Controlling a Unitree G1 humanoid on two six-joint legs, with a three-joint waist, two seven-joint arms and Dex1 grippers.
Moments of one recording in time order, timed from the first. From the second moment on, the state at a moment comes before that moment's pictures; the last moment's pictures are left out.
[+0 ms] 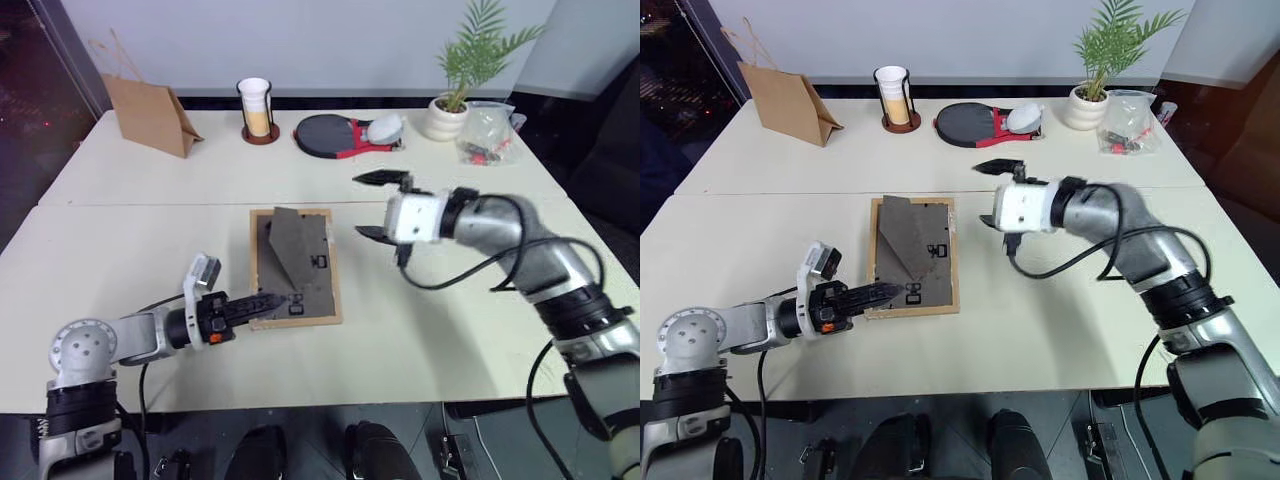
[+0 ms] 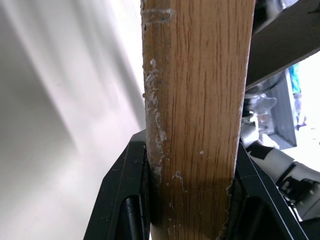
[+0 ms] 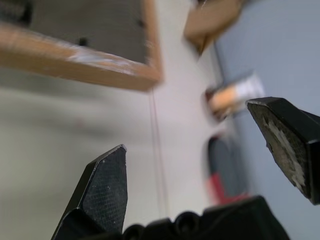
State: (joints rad) left arm -0.32 0.48 0.37 -0.02 -1.41 1.50 -0.51; right arm -0.80 -0.75 0.38 0.22 -0.50 -0.64 0.48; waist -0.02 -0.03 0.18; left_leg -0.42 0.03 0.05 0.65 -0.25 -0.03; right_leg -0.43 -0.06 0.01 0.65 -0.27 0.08
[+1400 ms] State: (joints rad) left arm -0.18 1.02 0.26 -0.19 -0.90 0.73 -0.87; right arm -0.85 -0.50 0.36 0.39 0.42 0.08 1.22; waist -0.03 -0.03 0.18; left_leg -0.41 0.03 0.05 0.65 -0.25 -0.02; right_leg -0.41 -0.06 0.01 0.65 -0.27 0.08
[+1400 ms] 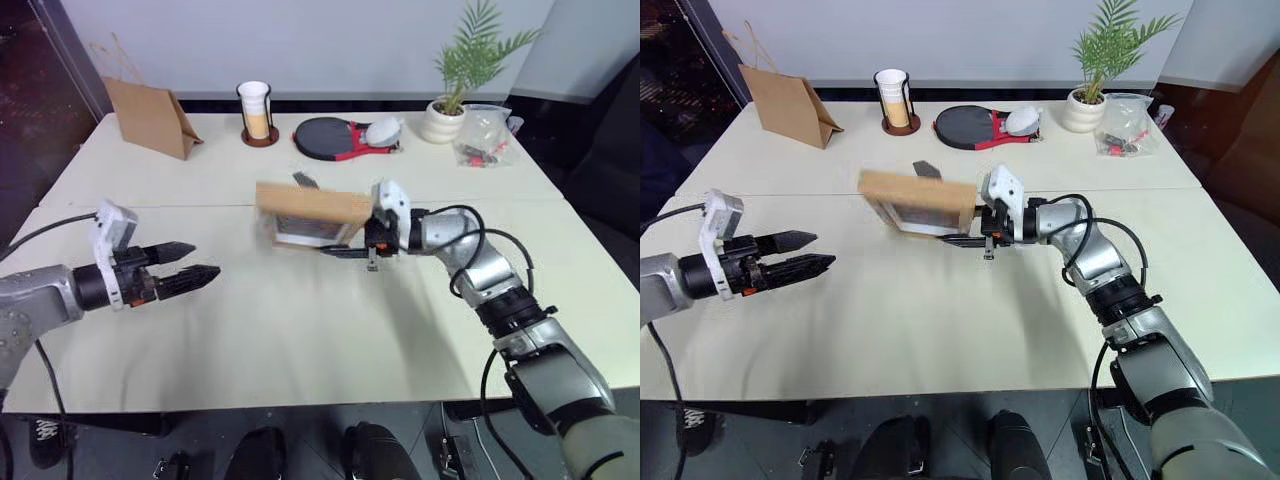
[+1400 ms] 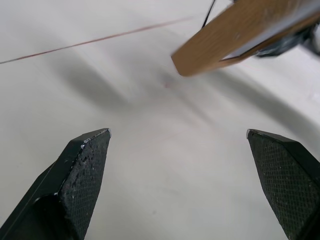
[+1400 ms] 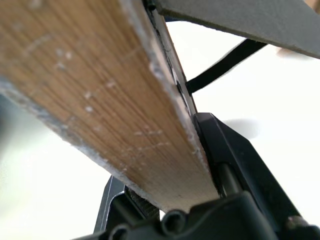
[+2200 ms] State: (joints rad) left arm -0.25 0.88 0.15 -0.18 -0.65 0.65 -0.94; right arm -1.07 -0.36 0.20 1.08 0.20 0.23 1.41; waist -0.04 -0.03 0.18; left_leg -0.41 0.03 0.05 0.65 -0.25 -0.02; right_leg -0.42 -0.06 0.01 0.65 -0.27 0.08
